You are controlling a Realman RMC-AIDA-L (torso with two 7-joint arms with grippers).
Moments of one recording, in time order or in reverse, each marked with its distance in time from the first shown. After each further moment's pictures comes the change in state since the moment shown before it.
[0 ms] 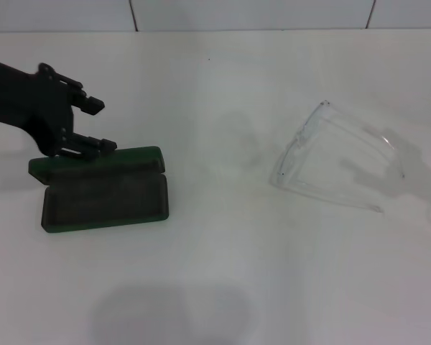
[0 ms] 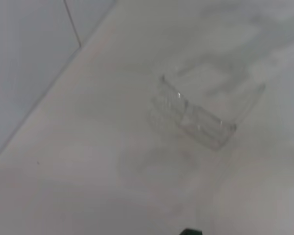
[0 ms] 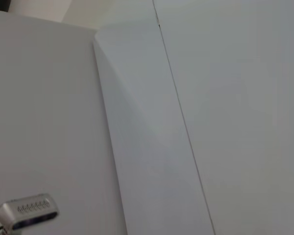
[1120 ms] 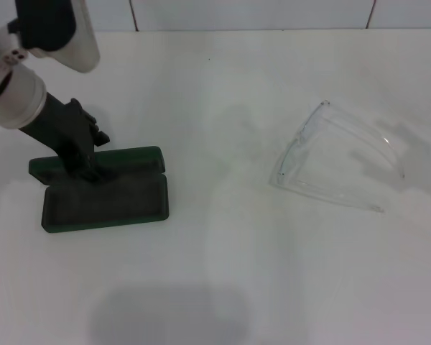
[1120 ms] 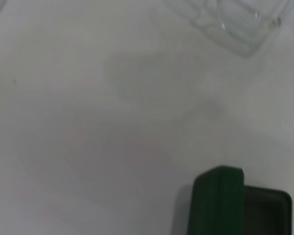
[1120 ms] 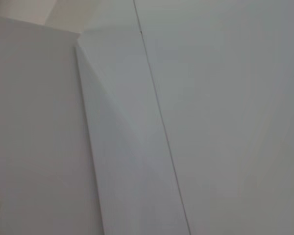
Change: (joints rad) left arm -0.119 -0.025 0.179 -0.287 0.284 -0.206 -0.021; right arm 0.002 -0.005 0.041 0.036 0.002 0.022 -0.029
